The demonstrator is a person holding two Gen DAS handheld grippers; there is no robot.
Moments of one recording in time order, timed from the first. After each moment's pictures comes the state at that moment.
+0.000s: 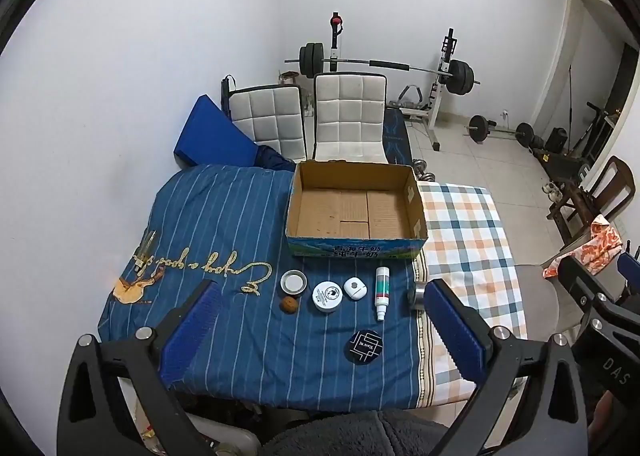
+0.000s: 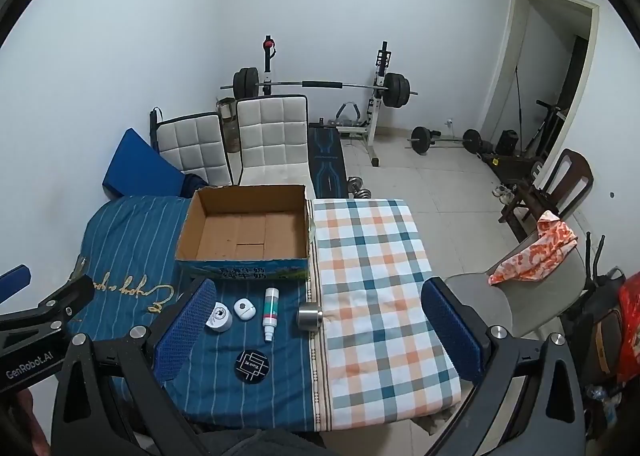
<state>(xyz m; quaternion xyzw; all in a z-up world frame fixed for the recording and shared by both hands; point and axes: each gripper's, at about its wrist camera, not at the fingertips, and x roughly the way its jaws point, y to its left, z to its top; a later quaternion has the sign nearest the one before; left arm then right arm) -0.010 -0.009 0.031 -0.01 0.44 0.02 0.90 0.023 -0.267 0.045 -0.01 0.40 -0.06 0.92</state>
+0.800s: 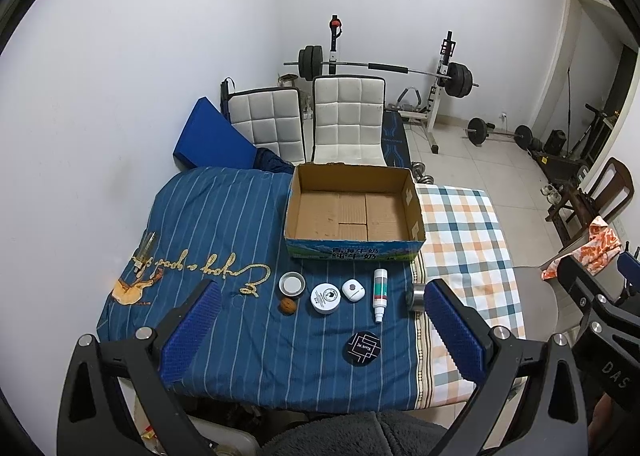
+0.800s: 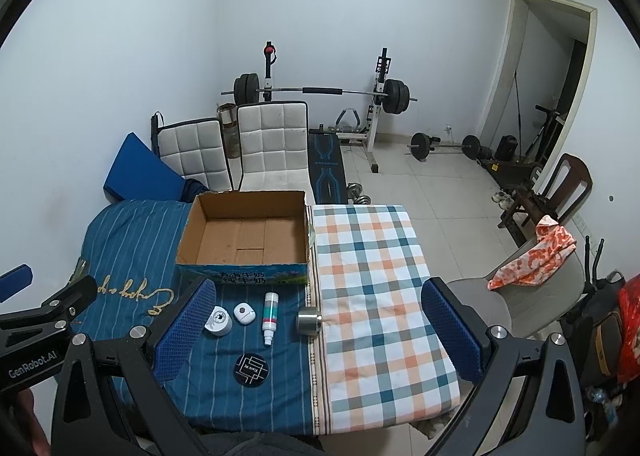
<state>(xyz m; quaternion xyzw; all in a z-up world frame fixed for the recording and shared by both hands) -0.015 -0.013 0.034 -0.01 0.43 0.02 0.90 0.014 -0.271 0.052 -0.01 0.39 -0.06 0.92</state>
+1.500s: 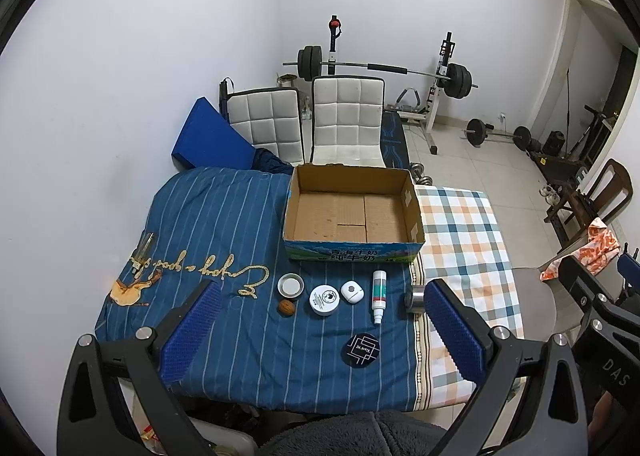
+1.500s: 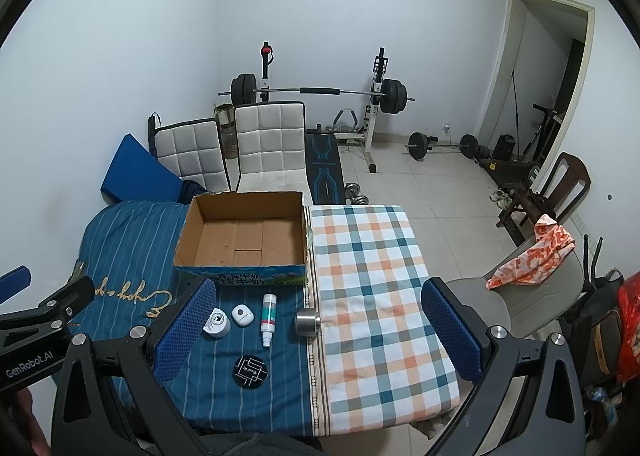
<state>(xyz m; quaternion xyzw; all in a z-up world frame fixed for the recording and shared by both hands) -0.016 -0.015 0.032 -0.01 0.43 0.01 0.90 0.018 -0.271 0.046 -0.01 0.39 -0.06 0.92</state>
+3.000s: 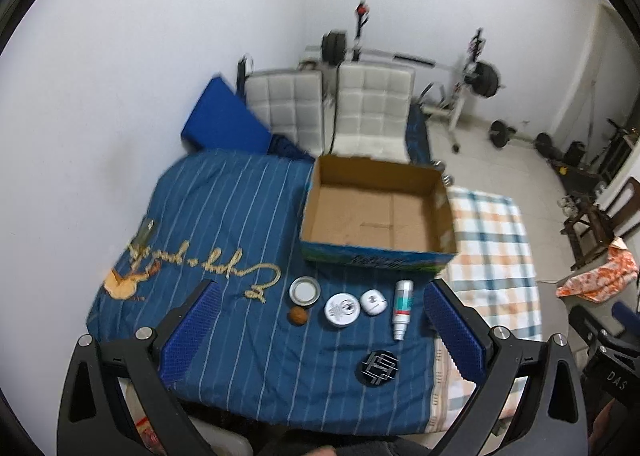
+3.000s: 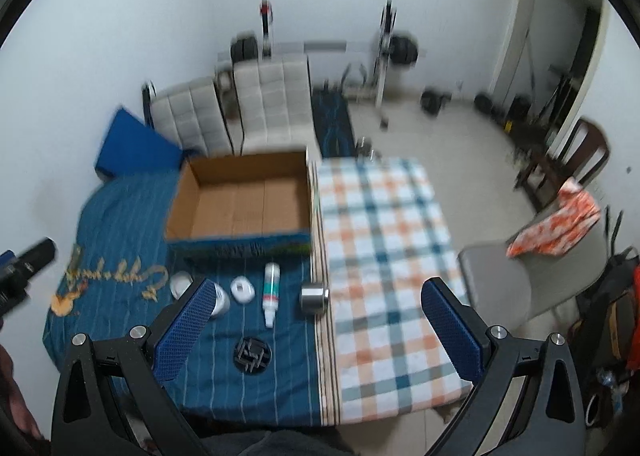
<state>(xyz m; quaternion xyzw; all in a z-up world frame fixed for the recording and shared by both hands) 0.062 0.024 -0.035 -0.03 0.47 0.05 0.88 0.096 -0.295 -0.038 0.02 0.48 -0.04 0.87</state>
